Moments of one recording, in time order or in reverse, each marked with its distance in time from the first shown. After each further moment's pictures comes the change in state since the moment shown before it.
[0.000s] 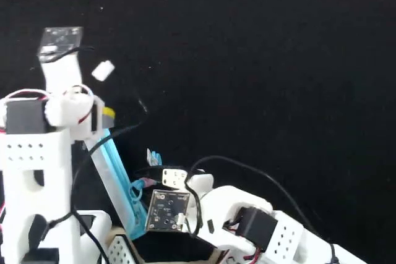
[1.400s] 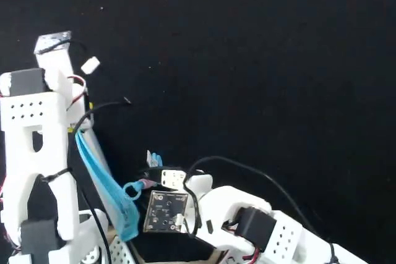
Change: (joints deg) left arm -7.7 14.2 0.5 -1.8 2.4; right arm -0.2 0.4 0.1 0.0 0.1
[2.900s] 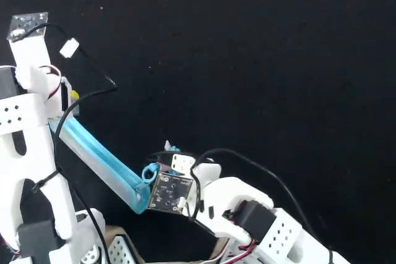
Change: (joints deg) left arm -5.9 0.0 -10.1 1.9 -9.9; right arm 9.2 0.0 3.5 -3.8 3.2
